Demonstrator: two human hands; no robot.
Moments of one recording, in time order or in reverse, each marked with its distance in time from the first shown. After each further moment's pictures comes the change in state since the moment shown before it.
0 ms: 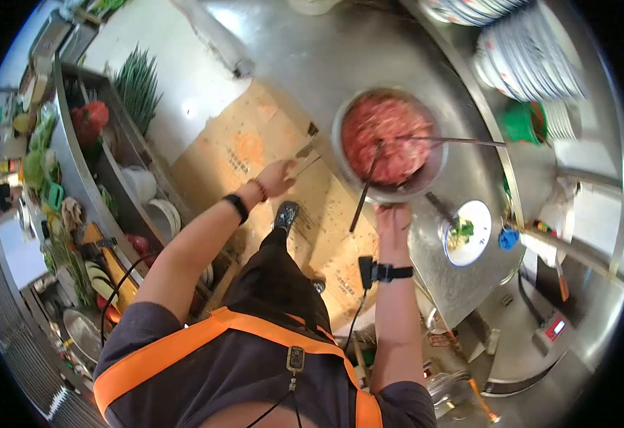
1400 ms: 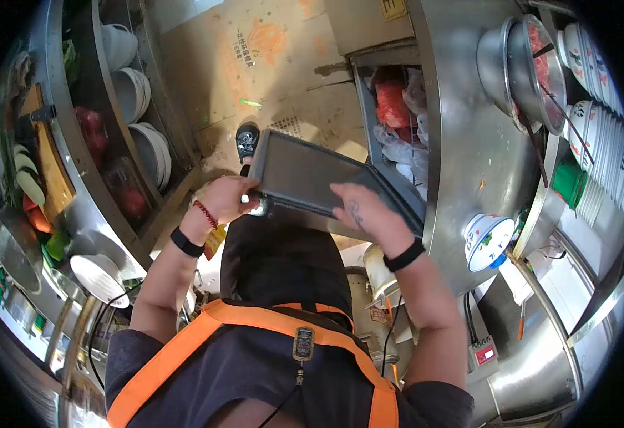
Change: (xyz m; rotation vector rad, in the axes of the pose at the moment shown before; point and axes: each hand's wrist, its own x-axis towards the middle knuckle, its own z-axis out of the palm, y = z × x) left_hand -0.254 -0.049 0.105 -0.177 -0.083 -0.318; right_hand -0.077 0.110 0.006 -2.225 -1.395 0.232
